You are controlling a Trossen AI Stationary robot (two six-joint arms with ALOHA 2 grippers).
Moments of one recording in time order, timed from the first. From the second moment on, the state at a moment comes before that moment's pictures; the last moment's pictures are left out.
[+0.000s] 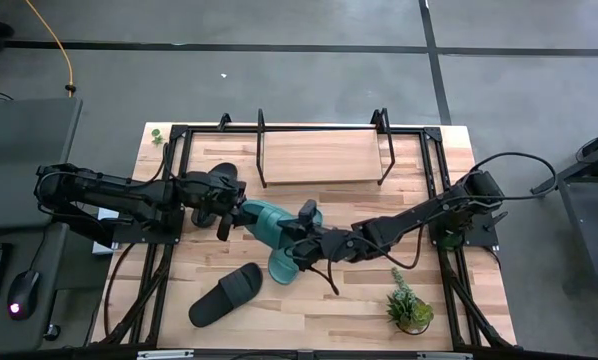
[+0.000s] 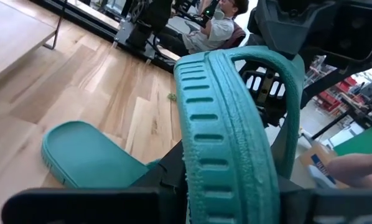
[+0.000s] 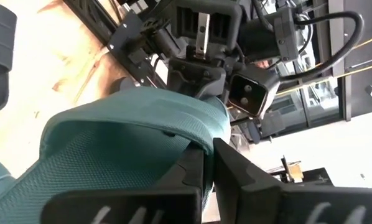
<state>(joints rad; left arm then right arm) 0.14 0.93 0.40 0.32 0.25 -0.50 0.37 1.77 1.34 0.13 0.72 -0.89</state>
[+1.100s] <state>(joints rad) 0.14 0.69 0.40 0.25 -0.04 -0.31 0.34 1.70 1.34 -0.16 1.00 -0.42</state>
